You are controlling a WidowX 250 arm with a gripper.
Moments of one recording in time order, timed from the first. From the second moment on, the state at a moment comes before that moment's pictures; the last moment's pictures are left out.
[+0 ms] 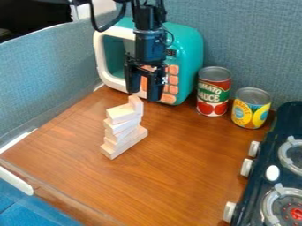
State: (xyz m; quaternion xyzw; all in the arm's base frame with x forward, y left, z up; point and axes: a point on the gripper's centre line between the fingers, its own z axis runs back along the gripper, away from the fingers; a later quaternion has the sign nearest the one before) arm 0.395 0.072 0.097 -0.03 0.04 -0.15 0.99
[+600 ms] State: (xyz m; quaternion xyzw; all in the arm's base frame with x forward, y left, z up) arm 0.383 0.085 0.109 -0.04 0.04 -0.15 0.99
